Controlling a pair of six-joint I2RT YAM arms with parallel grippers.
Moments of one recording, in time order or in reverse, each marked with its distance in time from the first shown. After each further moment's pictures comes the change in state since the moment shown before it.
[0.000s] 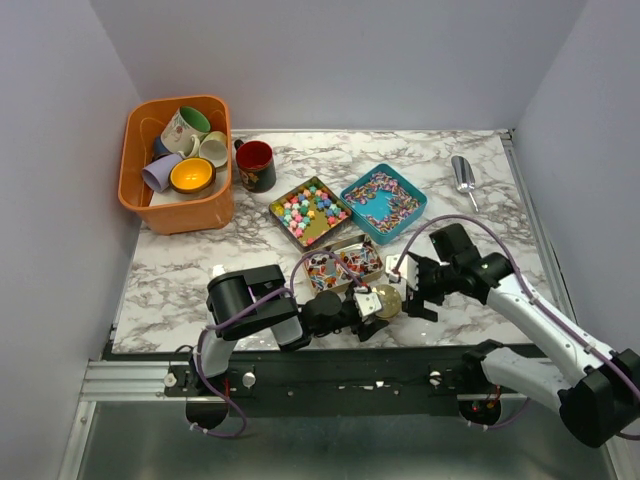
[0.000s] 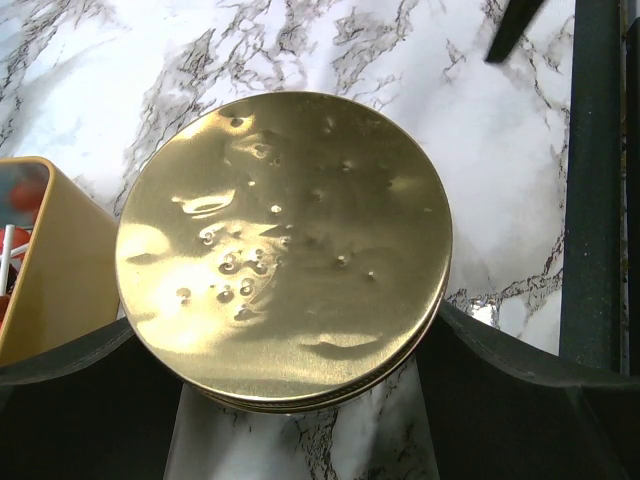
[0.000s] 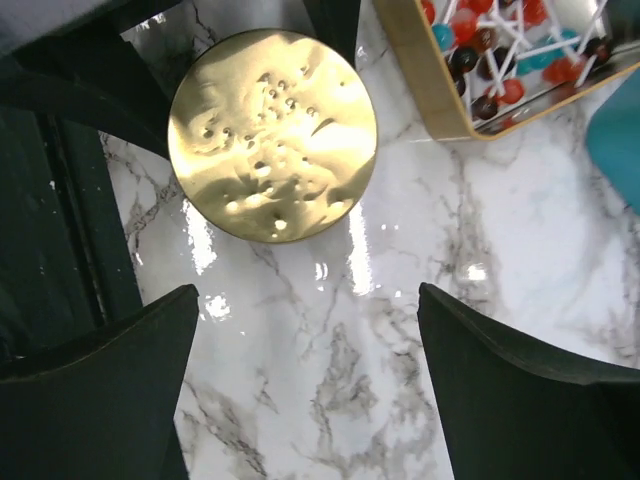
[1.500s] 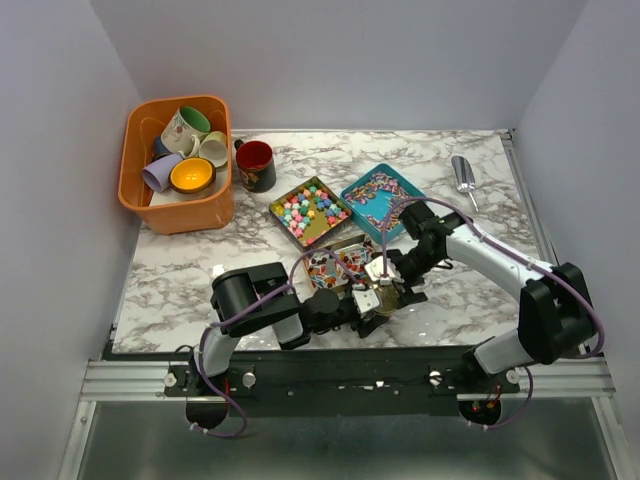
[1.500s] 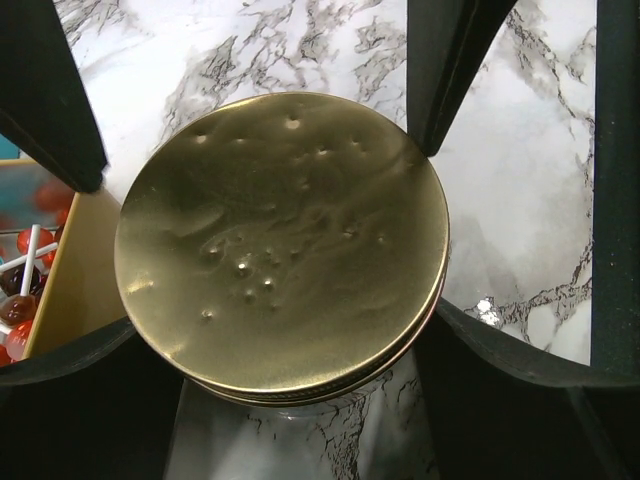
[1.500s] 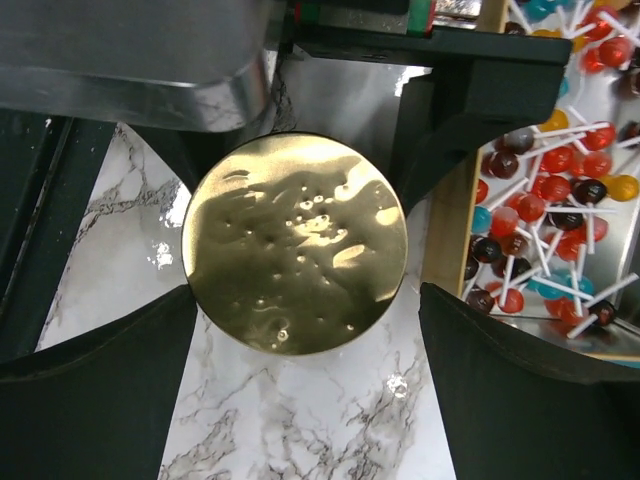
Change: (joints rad) left arm 0.021 0.035 0.003 0.058 0.012 -0.001; right arm -0.002 0.427 0.254 -0.151 -0.216 -0.633
